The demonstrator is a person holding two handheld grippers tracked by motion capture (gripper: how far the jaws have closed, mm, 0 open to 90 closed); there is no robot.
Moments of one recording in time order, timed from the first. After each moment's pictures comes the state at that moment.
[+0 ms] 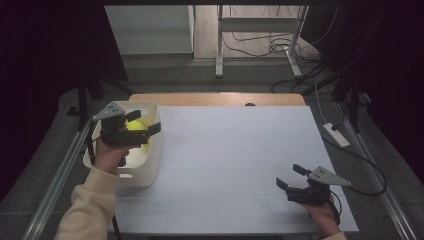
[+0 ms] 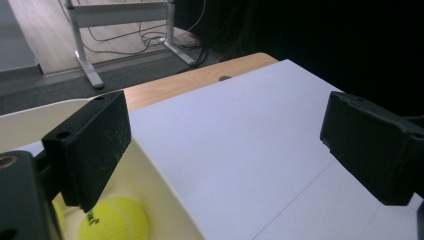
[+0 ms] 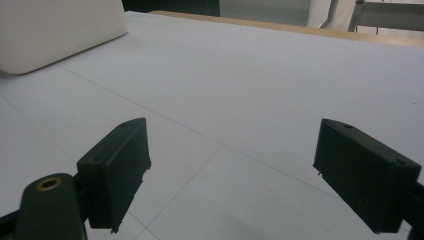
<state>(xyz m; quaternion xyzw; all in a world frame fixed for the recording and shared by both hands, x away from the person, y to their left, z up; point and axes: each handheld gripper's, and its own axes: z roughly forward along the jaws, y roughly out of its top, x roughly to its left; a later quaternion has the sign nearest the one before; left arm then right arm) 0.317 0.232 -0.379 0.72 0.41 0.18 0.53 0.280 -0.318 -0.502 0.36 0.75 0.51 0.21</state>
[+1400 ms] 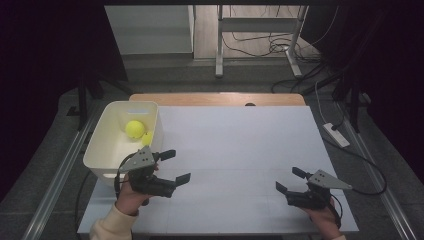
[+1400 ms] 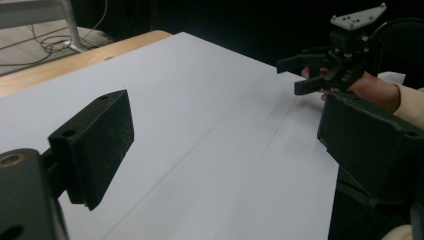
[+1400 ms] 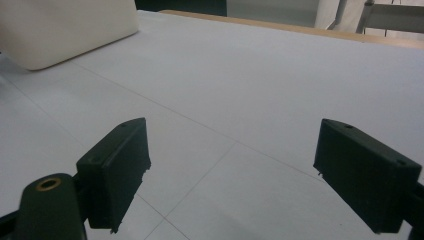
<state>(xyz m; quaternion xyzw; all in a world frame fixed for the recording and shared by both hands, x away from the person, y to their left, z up) 0.242 0.161 -0.429 0.76 0.29 0.11 0.57 0.270 -0.315 -0.500 0.35 0.75 0.52 0.21</state>
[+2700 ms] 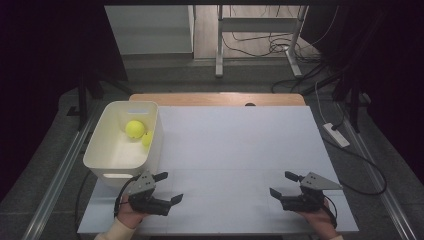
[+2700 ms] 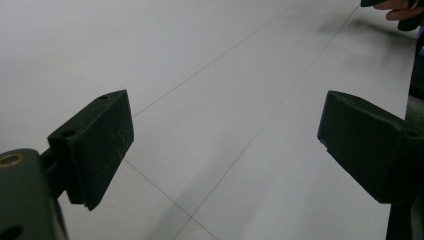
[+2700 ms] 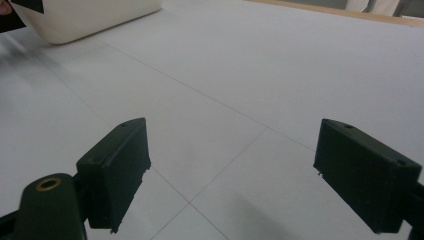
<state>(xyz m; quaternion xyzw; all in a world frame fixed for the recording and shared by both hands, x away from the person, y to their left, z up) 0.230 0.179 -0.516 0.79 0.32 0.13 0.50 0.269 -0.304 -0.510 0.32 0.78 0.50 0.18</state>
